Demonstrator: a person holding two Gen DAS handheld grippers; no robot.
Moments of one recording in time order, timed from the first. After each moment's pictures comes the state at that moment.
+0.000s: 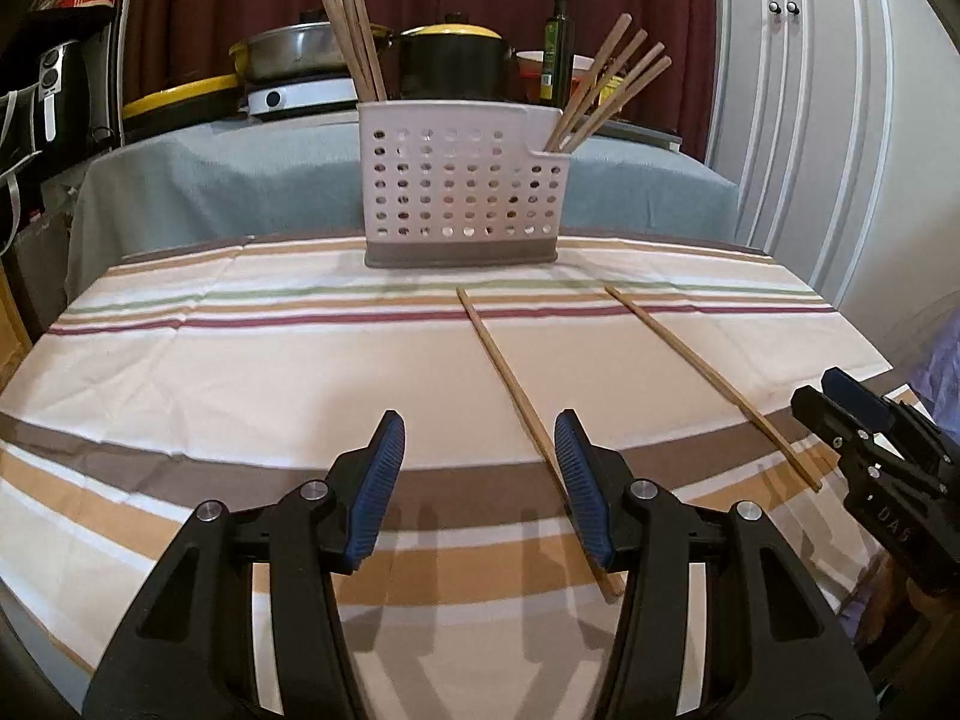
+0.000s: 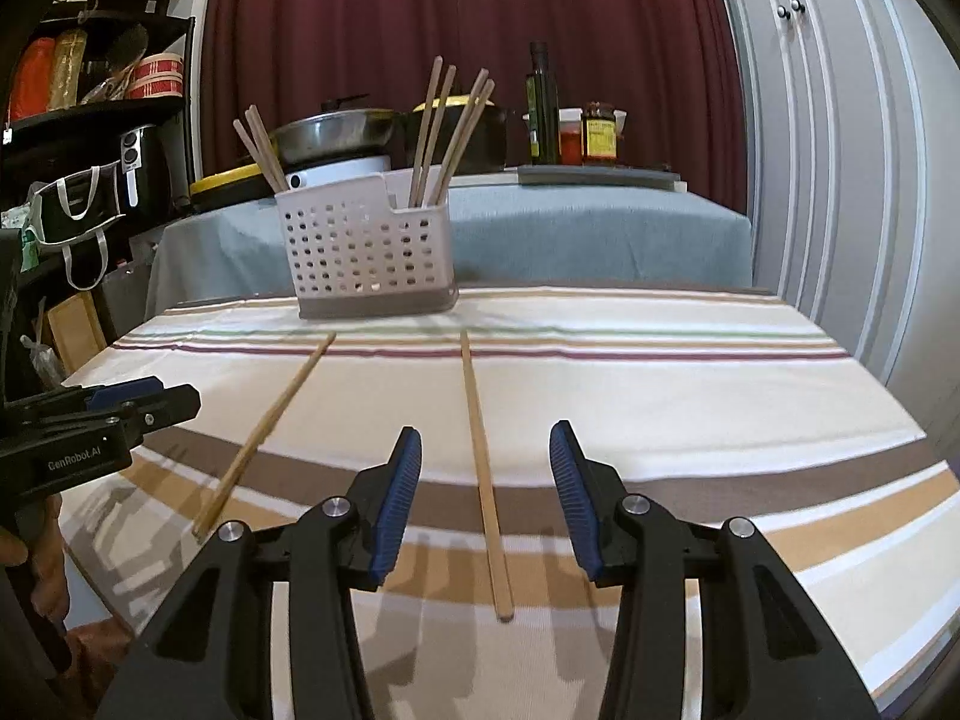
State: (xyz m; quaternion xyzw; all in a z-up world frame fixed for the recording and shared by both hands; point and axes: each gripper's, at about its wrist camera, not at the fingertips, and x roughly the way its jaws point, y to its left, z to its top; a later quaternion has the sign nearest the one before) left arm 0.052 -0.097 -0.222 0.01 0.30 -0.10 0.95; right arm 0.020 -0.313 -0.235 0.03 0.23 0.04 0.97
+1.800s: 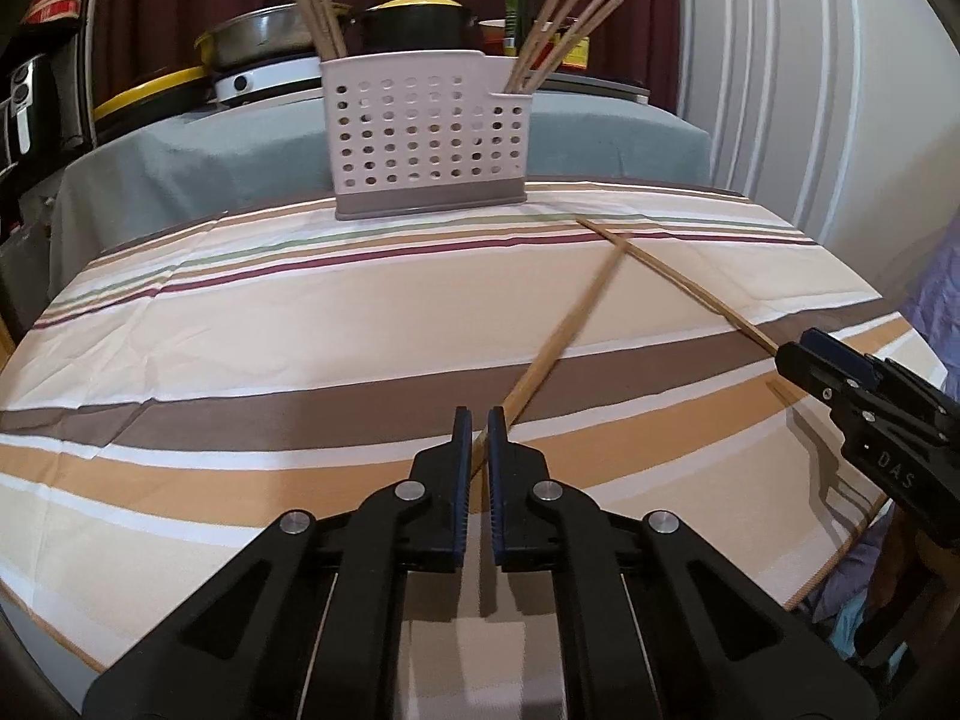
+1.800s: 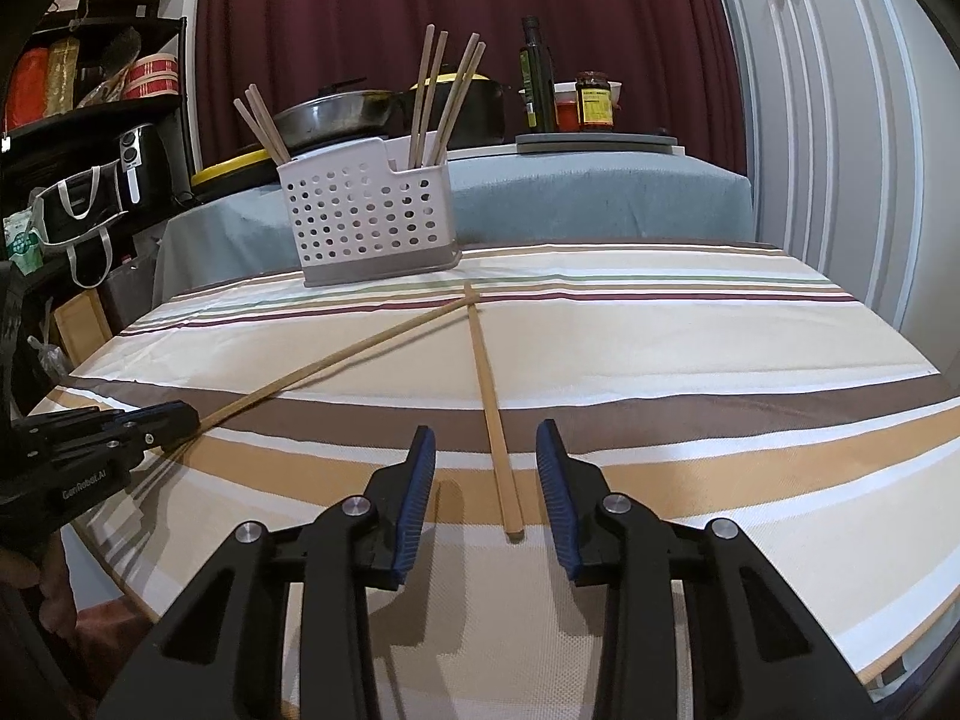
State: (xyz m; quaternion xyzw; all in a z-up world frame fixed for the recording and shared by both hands) left arm 0.035 -0.105 -0.247 0.05 0.32 -0.13 0.94; right arm 0.011 -0.316 -0.256 0.04 0.25 0.05 0.97
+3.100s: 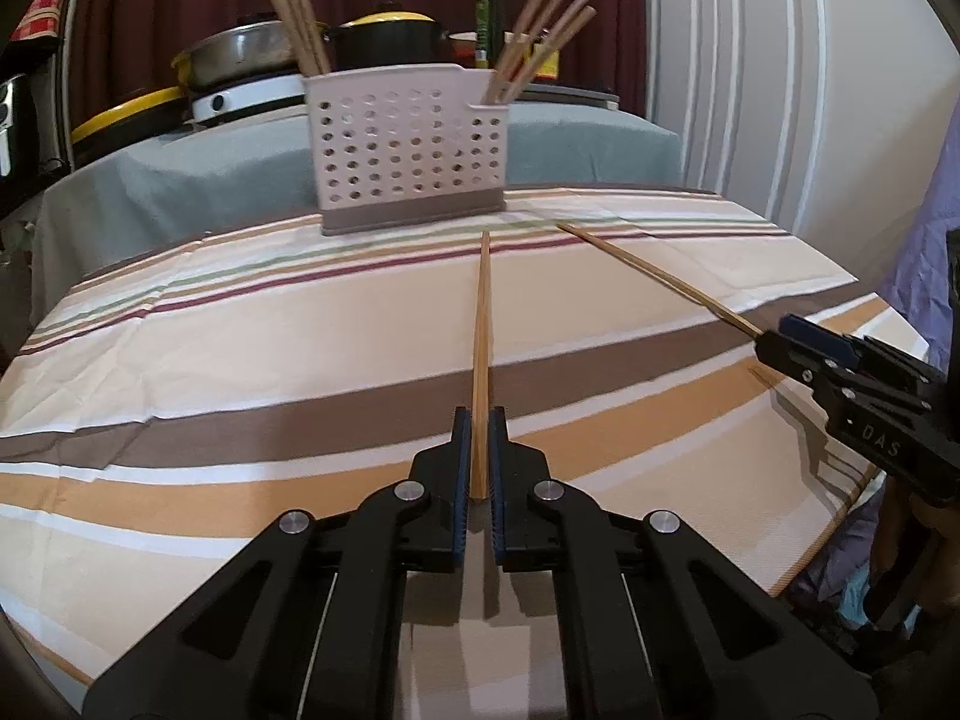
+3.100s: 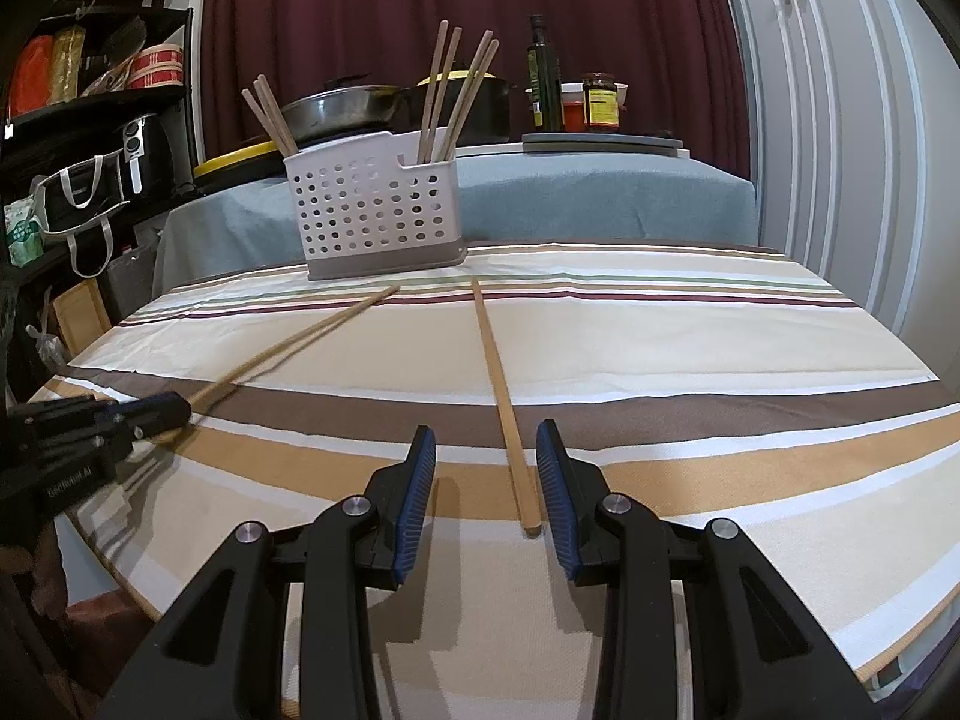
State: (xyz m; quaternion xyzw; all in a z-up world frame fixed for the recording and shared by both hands) left arm 0.029 -0.089 -0.245 0.06 0.30 -0.16 0.94; right arm 0.012 -0.308 -0.258 0.03 0.25 0.05 0.97
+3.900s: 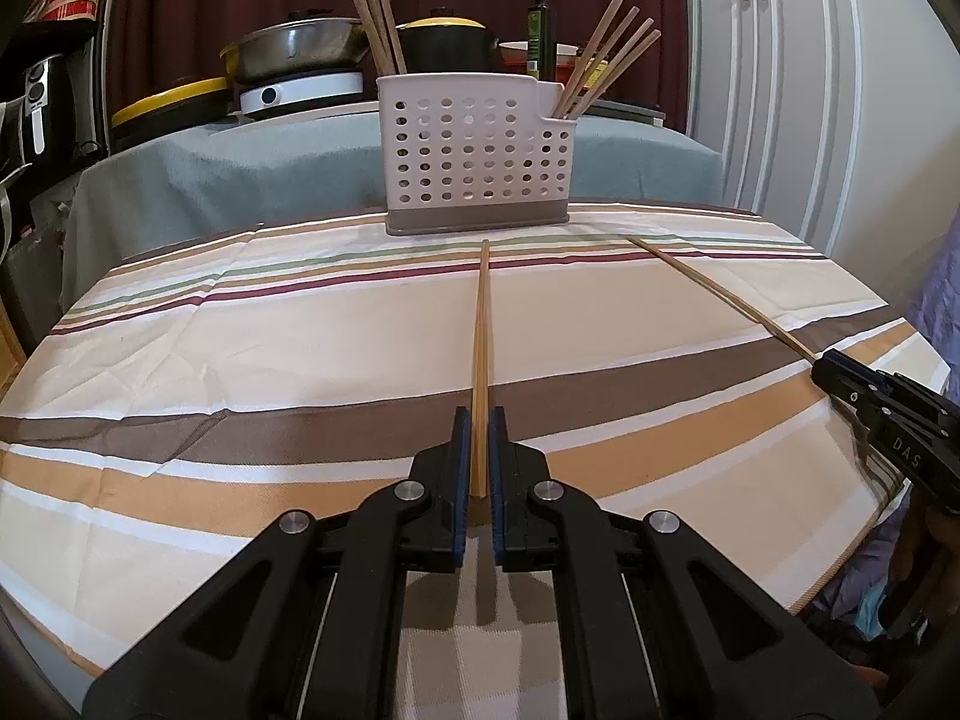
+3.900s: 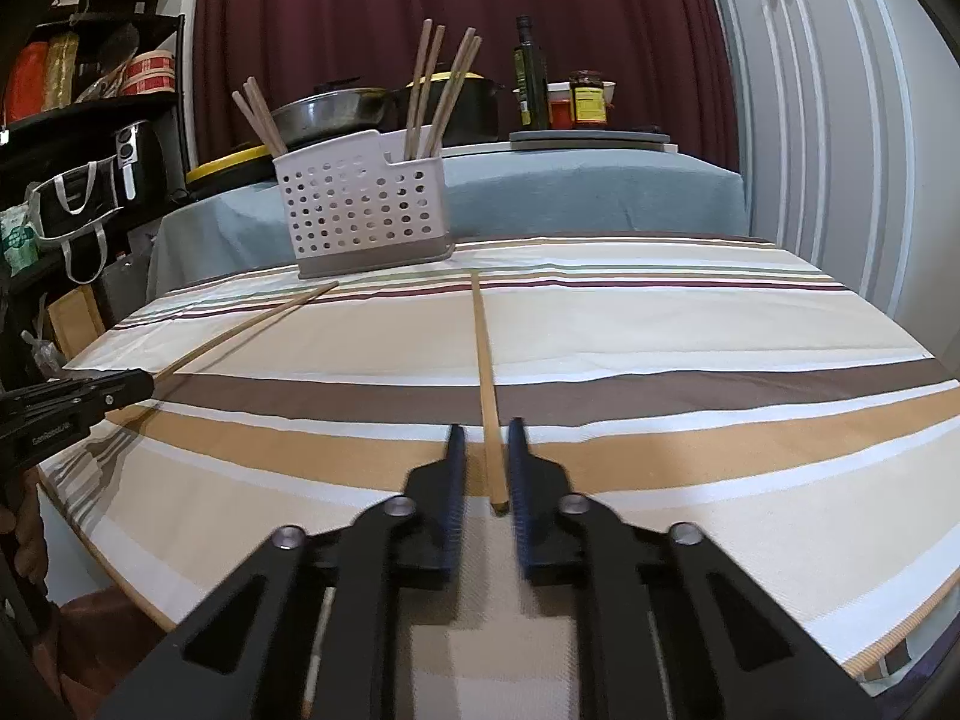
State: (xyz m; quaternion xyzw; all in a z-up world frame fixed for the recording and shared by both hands) left arm 0.035 -0.058 -0.245 0.04 0.30 -0.13 0.95; right arm 0.008 -0.311 -0.265 0.04 0.24 0.04 0.97
